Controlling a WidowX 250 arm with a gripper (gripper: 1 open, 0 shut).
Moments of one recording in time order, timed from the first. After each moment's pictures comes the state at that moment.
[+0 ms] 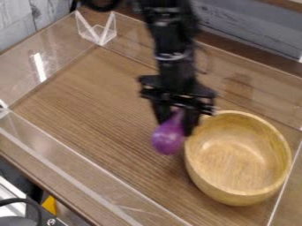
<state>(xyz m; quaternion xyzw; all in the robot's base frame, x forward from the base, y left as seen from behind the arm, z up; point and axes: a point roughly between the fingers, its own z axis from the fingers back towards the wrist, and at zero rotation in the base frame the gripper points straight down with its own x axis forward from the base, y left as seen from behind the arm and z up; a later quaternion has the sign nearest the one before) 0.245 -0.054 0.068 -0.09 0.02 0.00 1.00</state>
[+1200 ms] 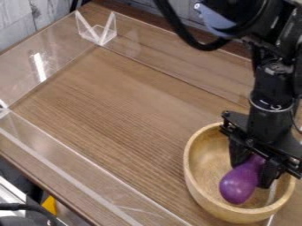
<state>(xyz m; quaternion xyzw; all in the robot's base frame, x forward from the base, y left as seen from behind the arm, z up) 0.245 -0.135 0.055 -0.07 0.01 -0.11 0.99</state>
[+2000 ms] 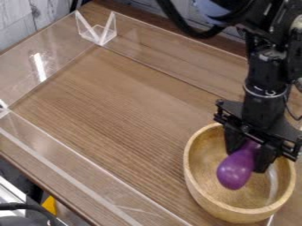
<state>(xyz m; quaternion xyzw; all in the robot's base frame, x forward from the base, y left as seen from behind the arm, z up) 0.258 -0.124 0.062 -0.06 -0.01 -0.08 0.99</state>
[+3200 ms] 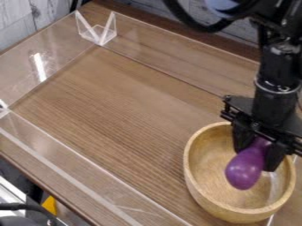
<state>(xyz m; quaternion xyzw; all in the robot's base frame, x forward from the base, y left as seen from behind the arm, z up) 0.249 -0.146 0.076 -0.06 -0.01 -0.08 0.99</state>
